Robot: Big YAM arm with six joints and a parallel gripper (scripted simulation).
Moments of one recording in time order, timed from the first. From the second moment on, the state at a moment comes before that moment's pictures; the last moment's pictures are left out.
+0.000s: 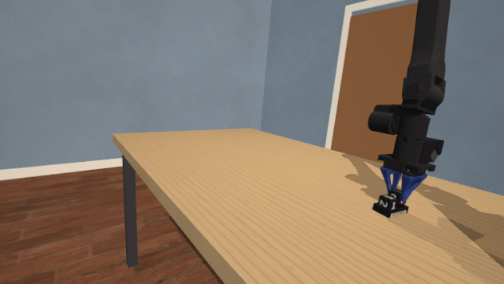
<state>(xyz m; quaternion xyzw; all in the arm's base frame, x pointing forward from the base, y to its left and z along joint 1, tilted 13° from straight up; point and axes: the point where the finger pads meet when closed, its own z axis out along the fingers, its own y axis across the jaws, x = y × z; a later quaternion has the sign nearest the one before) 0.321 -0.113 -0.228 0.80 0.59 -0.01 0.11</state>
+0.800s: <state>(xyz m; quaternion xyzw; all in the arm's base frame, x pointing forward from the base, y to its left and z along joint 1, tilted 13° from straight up) 0.322 -0.113 -0.228 0.80 0.59 -0.01 0.11</state>
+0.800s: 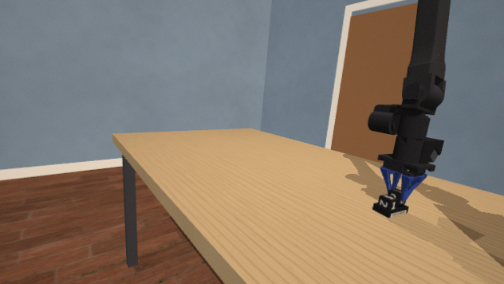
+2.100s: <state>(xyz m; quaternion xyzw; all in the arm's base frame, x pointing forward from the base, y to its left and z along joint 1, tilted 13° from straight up) 0.322 -0.114 -0.232 0.80 0.59 -0.01 0.11</state>
